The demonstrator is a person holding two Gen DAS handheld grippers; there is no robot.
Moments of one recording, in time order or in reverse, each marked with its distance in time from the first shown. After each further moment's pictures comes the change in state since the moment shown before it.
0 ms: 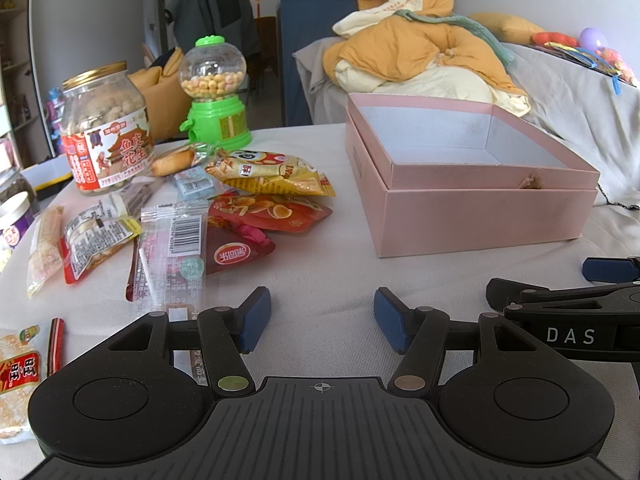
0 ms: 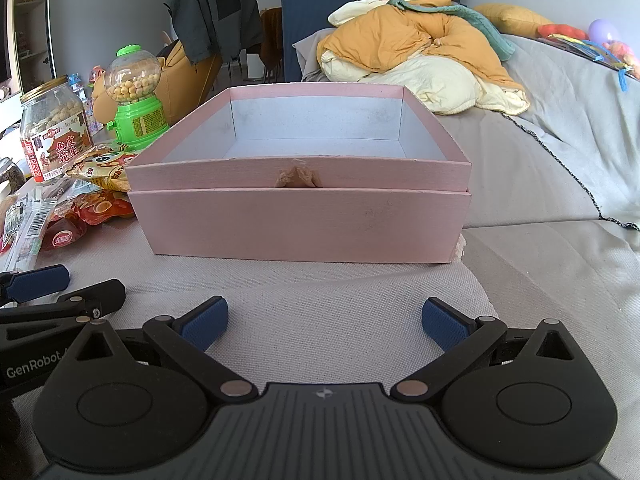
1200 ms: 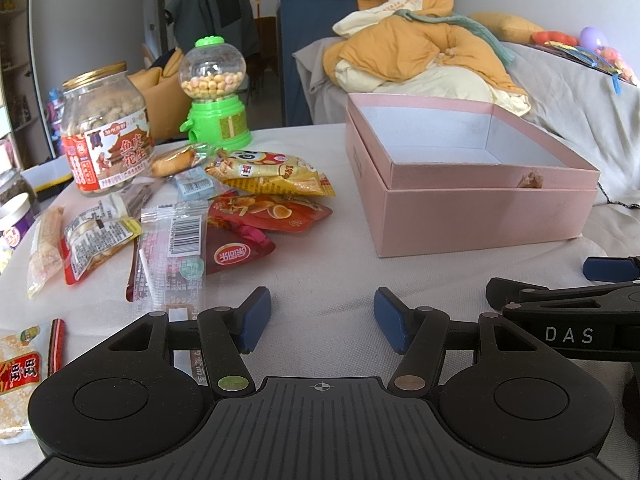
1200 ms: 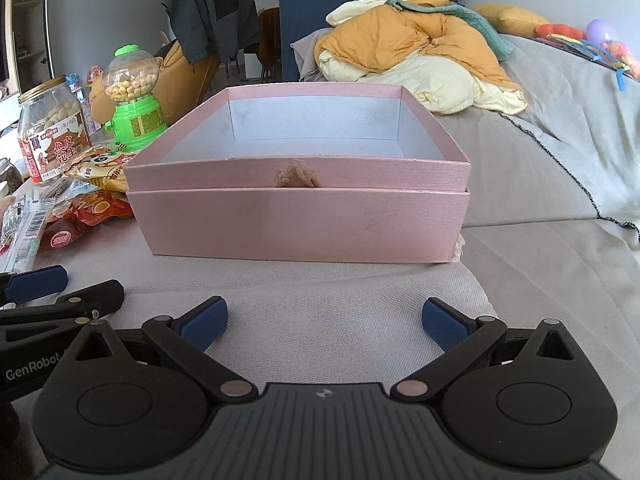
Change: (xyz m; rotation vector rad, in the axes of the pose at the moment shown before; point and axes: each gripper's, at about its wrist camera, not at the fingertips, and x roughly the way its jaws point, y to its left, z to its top) left arm 0.000 0.000 0.000 0.001 0.000 0.001; right arm -0.001 -0.002 -0.001 0.003 0.000 -0.007
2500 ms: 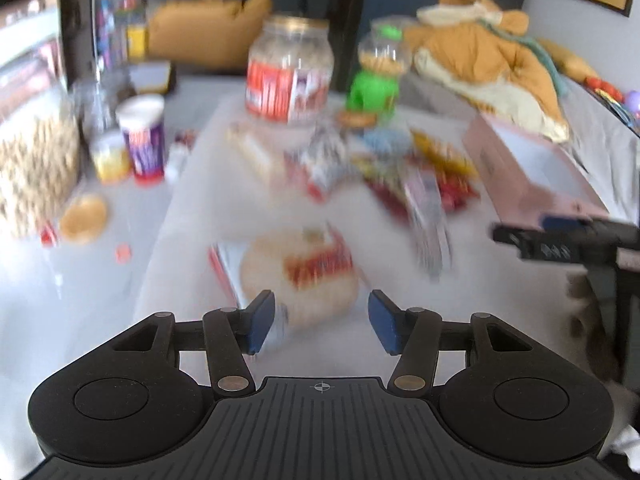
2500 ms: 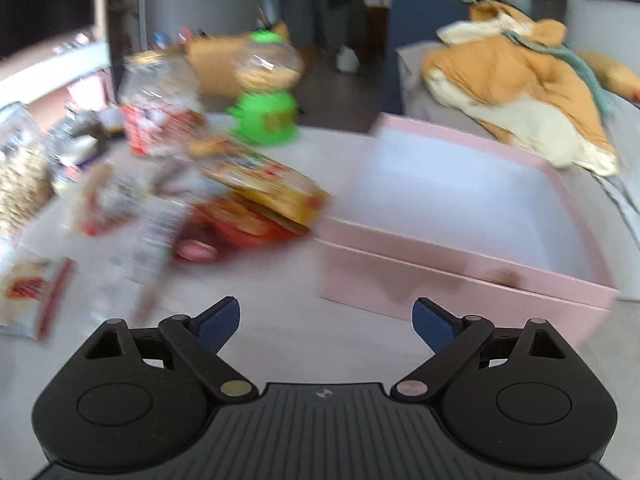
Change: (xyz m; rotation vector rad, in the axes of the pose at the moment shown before) left arm -0.124 0.188 -0.028 -0.238 0.183 -0.032; right arm -0.012 0.102 0.032 -0.225 0.016 0.211
